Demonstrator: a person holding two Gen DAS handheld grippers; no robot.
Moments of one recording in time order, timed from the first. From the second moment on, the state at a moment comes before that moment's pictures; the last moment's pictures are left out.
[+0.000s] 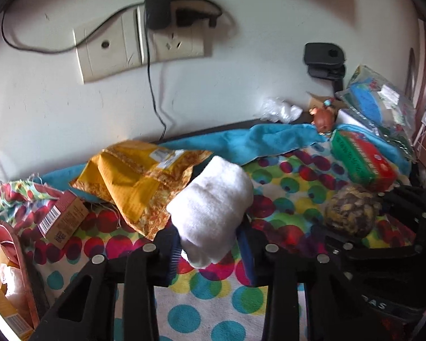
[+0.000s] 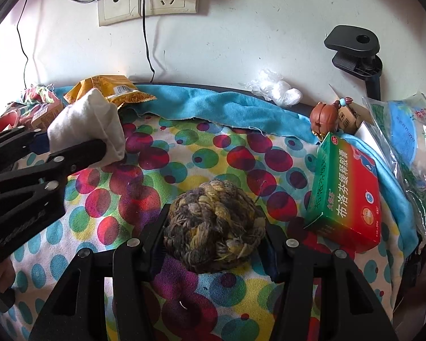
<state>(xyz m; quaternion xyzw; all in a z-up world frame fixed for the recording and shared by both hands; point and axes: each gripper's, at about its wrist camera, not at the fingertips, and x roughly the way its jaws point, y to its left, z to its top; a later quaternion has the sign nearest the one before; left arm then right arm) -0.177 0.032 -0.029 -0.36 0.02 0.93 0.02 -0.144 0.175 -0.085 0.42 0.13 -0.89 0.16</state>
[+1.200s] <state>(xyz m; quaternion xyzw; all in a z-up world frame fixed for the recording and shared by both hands) -0.121 0.016 -0.018 -0.33 0.01 0.94 -0.06 -0.140 0.168 -0.083 0.41 0.15 -0.89 0.15</state>
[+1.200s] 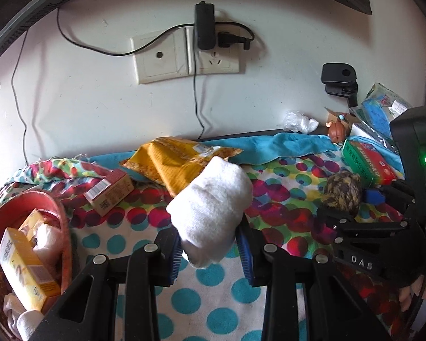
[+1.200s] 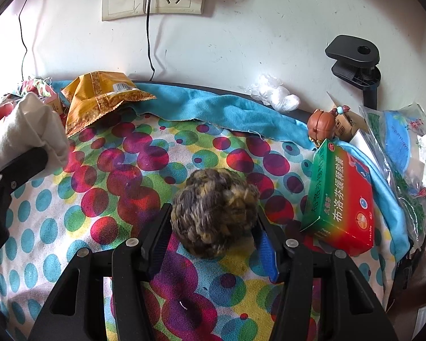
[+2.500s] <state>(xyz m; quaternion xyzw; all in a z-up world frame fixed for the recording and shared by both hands) 0.008 -0.189 -0.003 -0.41 -0.10 0.88 -0.24 -0.139 0.163 -0.084 0.40 0.16 -0.89 0.15</state>
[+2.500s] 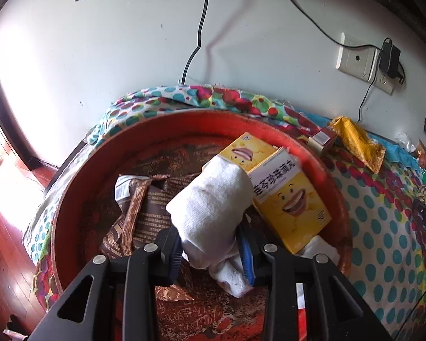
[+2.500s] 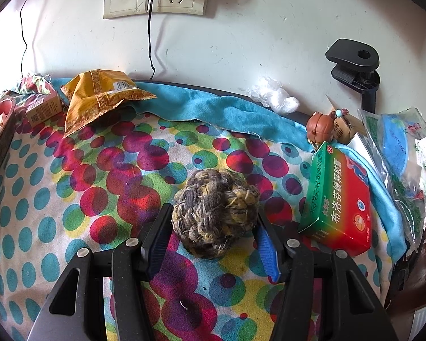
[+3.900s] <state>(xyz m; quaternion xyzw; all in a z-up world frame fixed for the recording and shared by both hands) 0.062 -0.207 0.009 -0.35 -0.13 0.89 -0.24 -0.099 0.114 -0.026 0.35 0.12 -0.90 0.22</state>
